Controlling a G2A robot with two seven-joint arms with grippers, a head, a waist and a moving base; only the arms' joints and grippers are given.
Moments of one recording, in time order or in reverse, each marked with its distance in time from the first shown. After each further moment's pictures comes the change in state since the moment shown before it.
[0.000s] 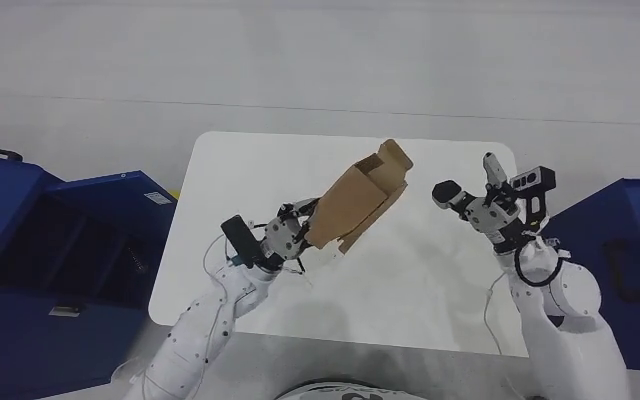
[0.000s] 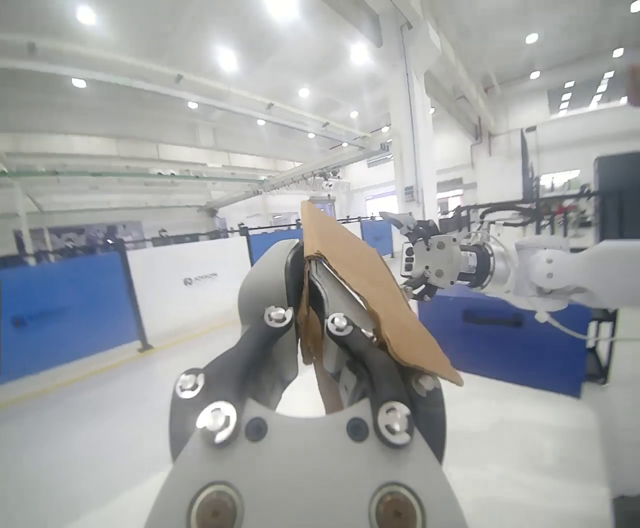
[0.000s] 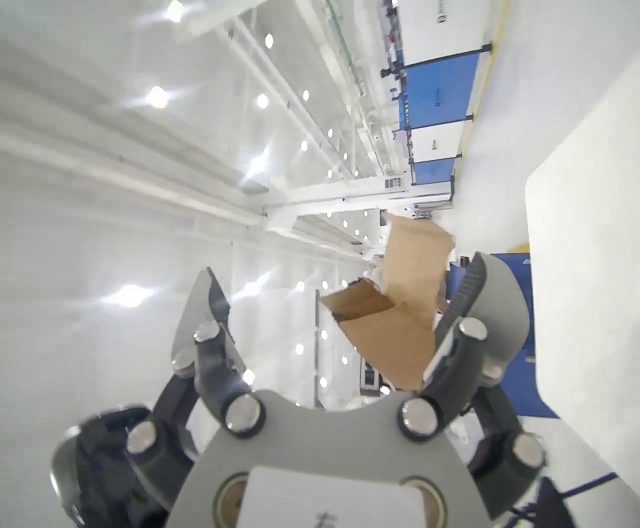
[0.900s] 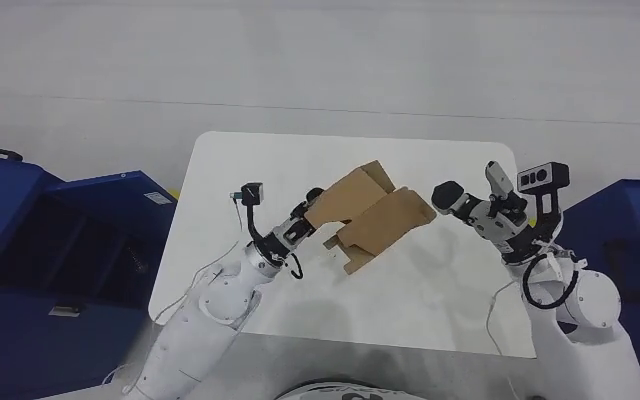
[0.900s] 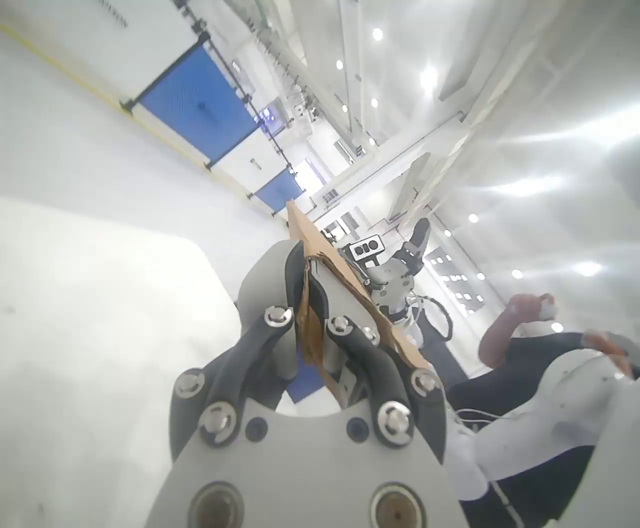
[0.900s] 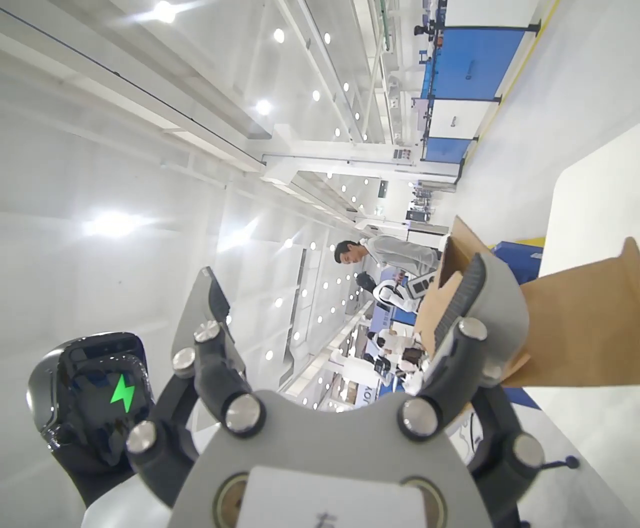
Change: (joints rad) left arm 0.049 0.035 -0.033 -0.112 -1.329 -0.048 -1.027; right arm -0.036 0.008 0.045 -0.113 -0.043 0.046 0.101
